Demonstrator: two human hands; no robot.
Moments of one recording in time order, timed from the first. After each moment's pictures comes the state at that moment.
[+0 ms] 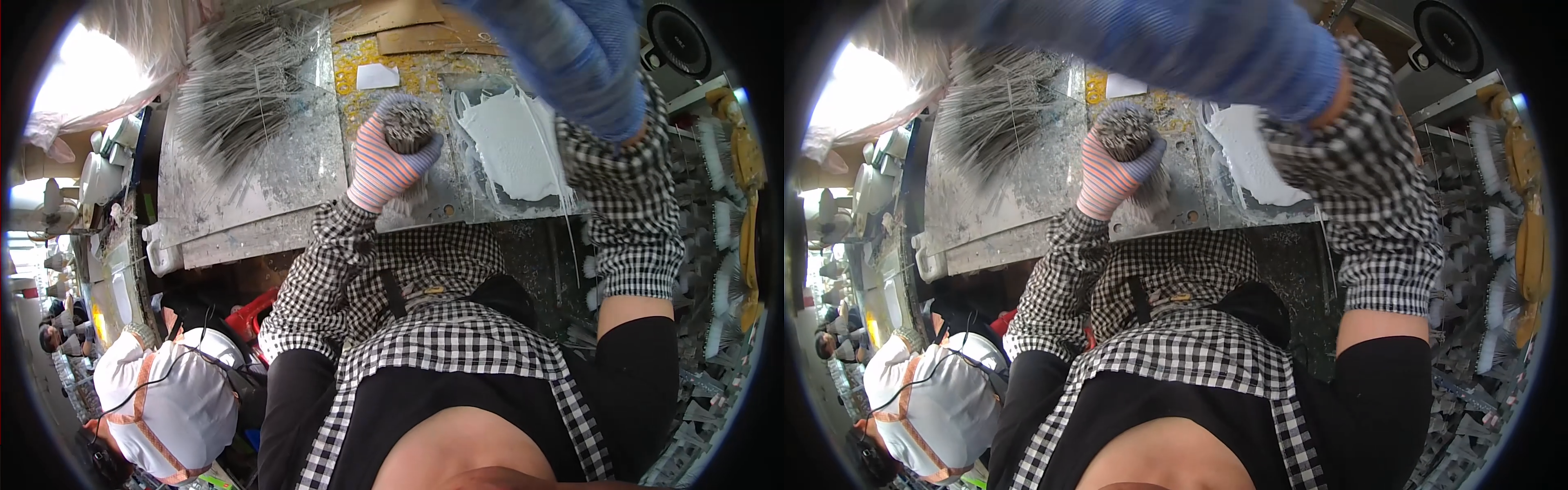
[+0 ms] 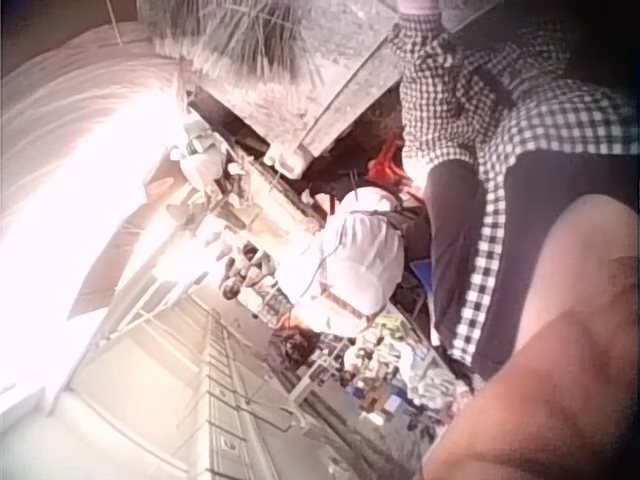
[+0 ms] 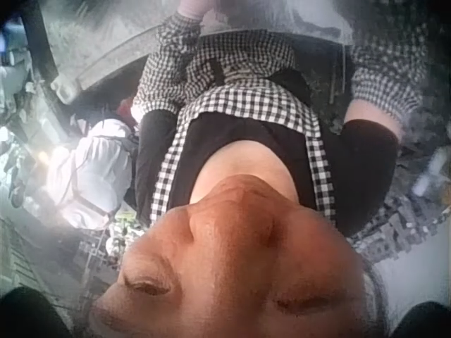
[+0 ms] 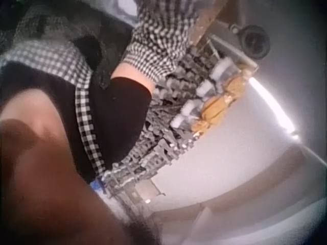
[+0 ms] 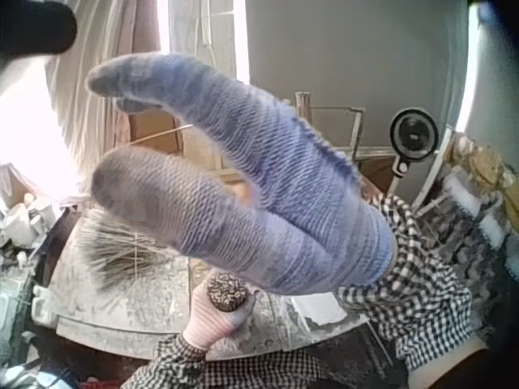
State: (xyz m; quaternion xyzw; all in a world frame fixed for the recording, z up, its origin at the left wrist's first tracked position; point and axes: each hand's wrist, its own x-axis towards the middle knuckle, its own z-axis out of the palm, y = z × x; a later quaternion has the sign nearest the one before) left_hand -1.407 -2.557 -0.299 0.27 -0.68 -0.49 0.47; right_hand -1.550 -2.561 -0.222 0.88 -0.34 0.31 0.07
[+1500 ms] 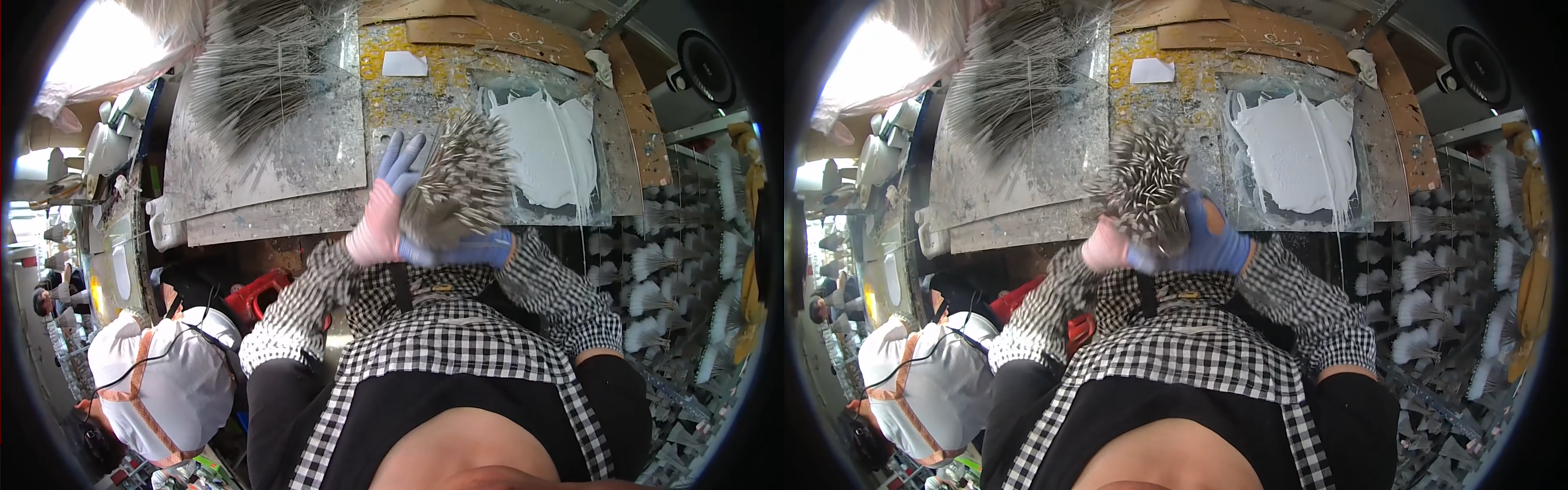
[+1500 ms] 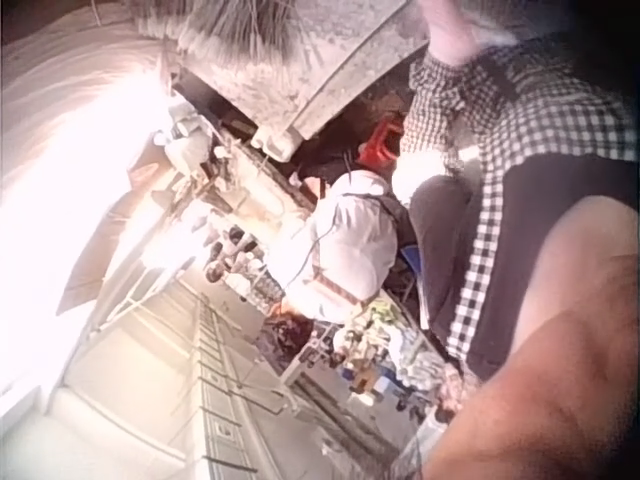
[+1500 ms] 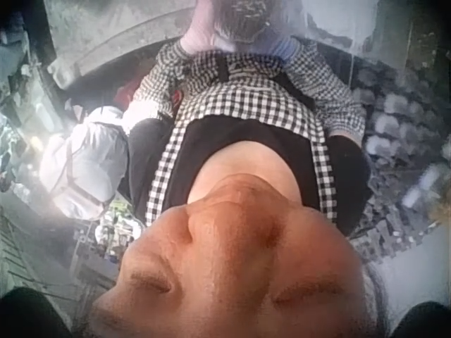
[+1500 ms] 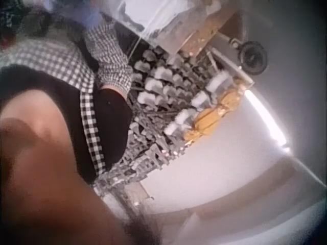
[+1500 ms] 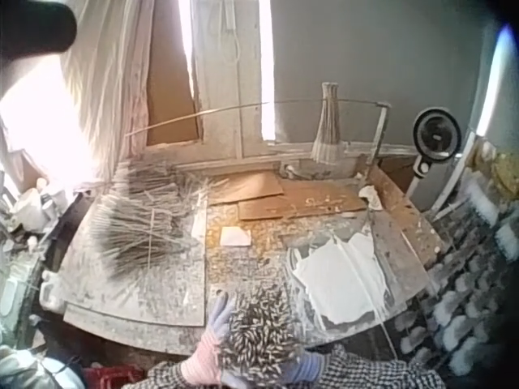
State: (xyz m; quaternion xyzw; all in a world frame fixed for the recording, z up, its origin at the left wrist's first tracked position) left_hand -1.325 -2.520 -0.405 0.22 -0.88 -0.39 0.16; right_hand -1.527 -2.436 -0.377 0.77 -0.40 0.39 -0.29
